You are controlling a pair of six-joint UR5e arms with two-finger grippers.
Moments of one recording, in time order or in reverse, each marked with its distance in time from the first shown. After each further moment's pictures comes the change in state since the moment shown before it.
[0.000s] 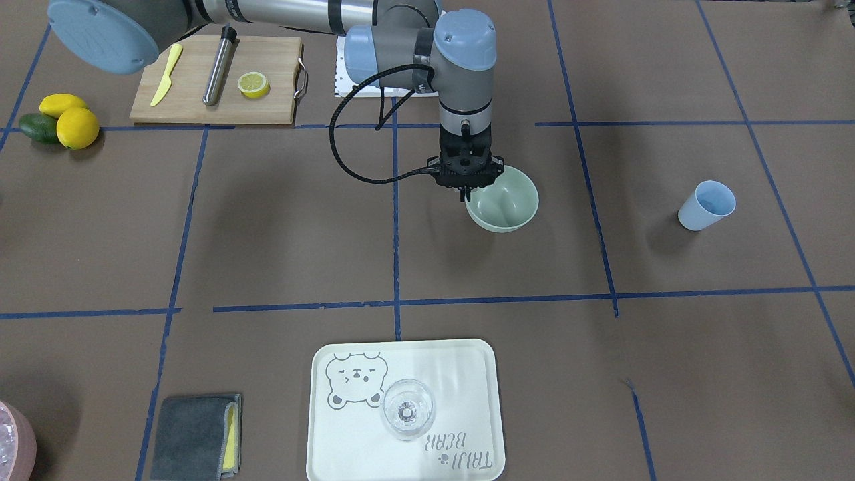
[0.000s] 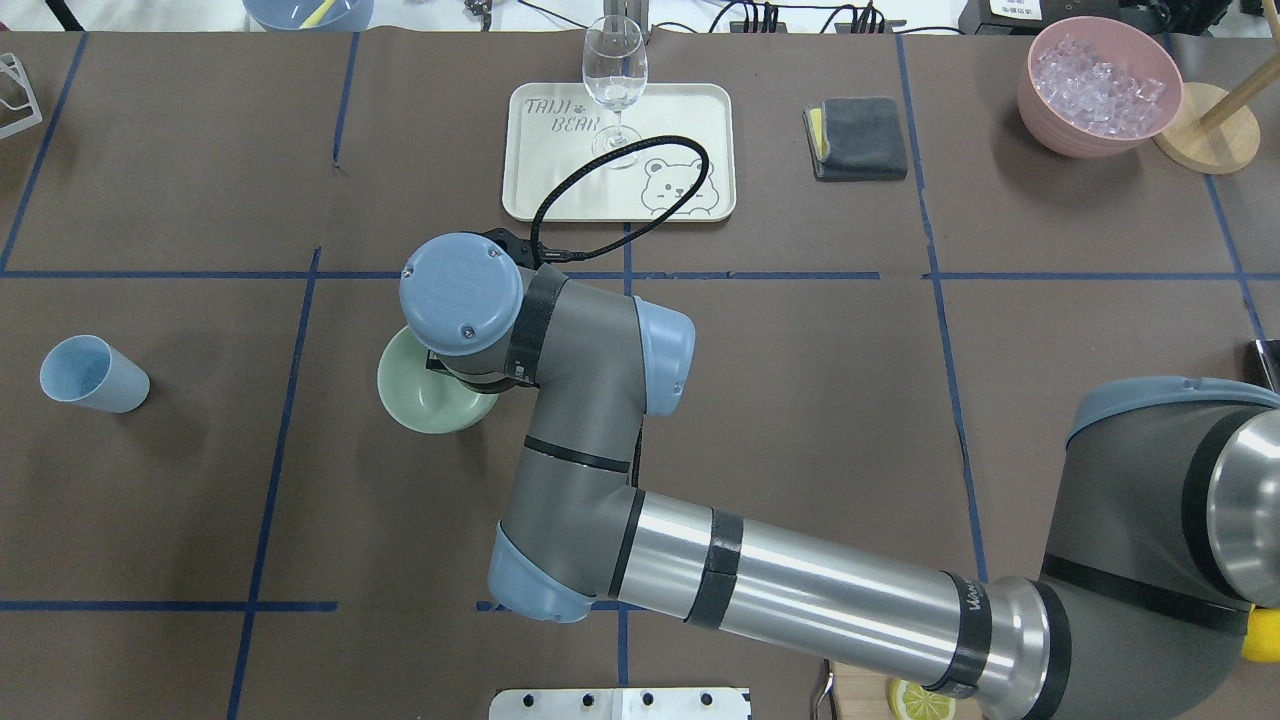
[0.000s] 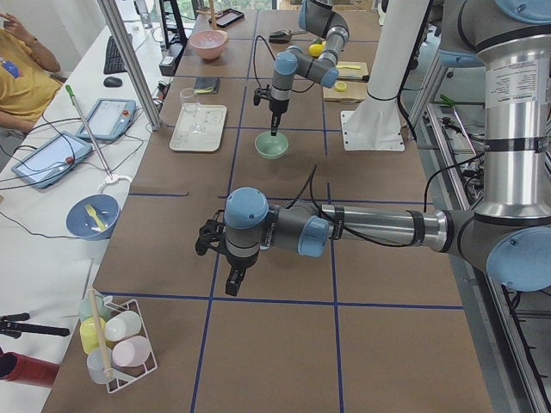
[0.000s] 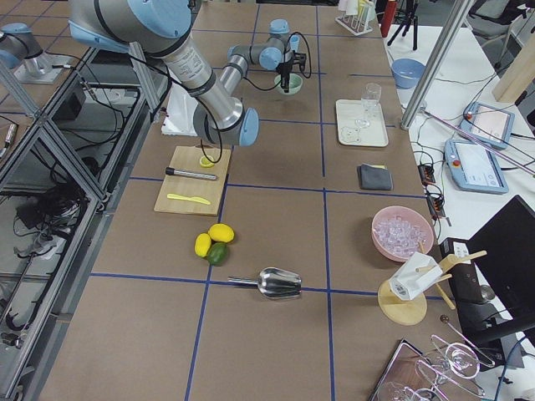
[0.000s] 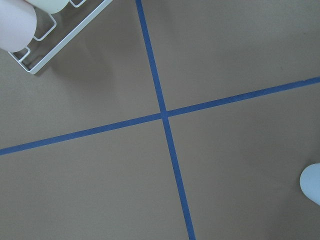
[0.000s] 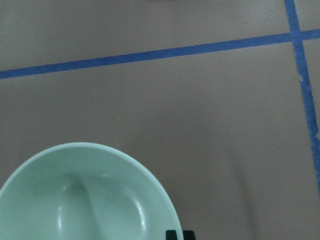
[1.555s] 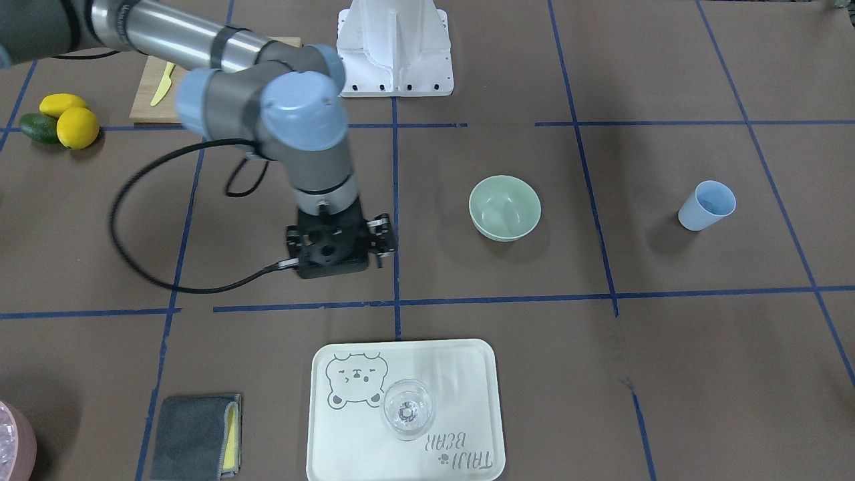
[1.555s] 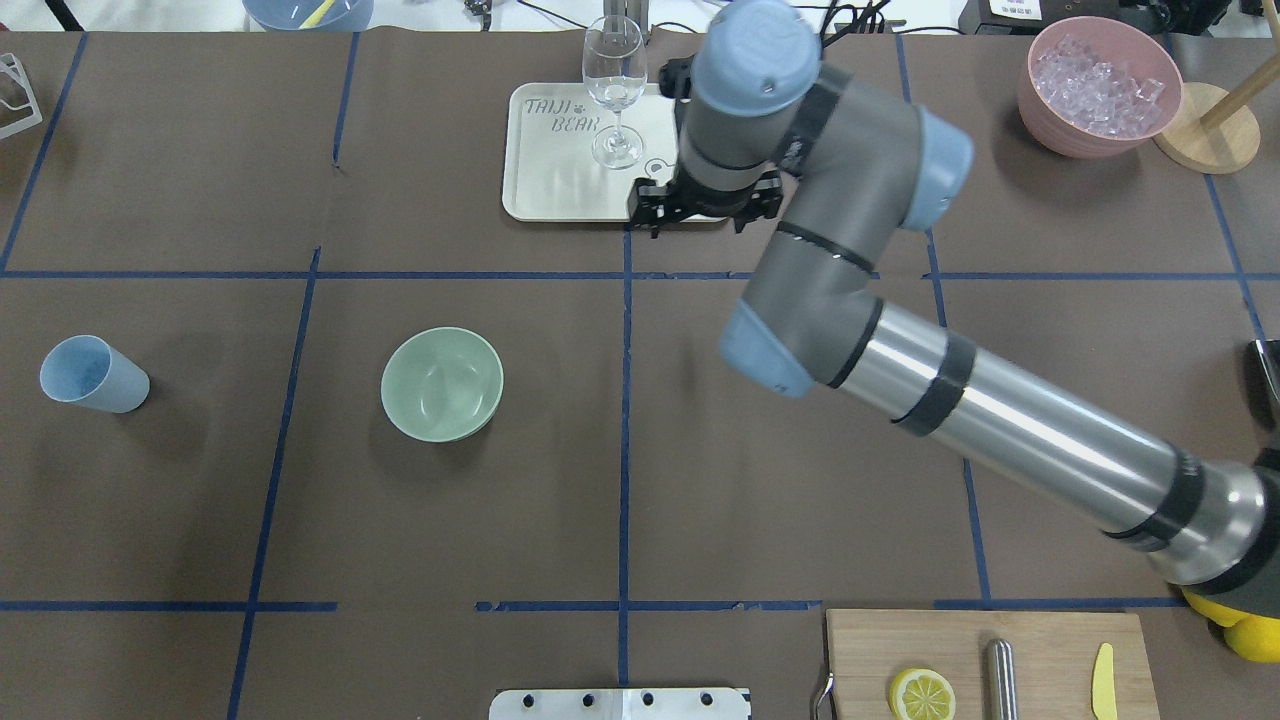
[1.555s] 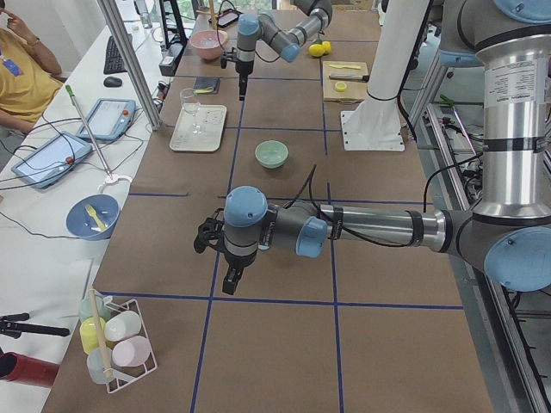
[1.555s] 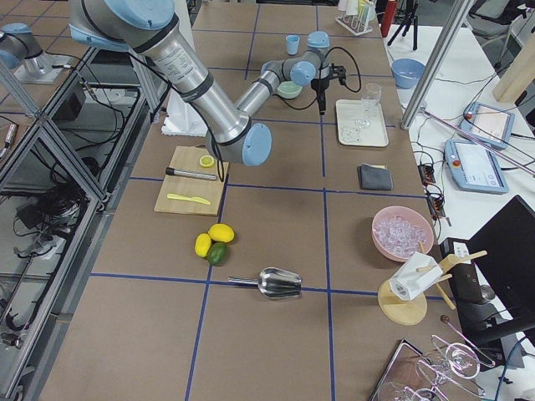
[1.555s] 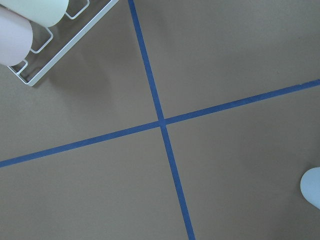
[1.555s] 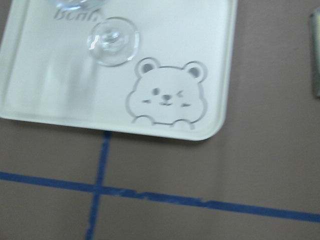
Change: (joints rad) left arm 0.010 -0.005 0.005 -0.032 0.011 0.000; right arm 0.382 -0.309 0.247 -0.050 0.261 -0.504
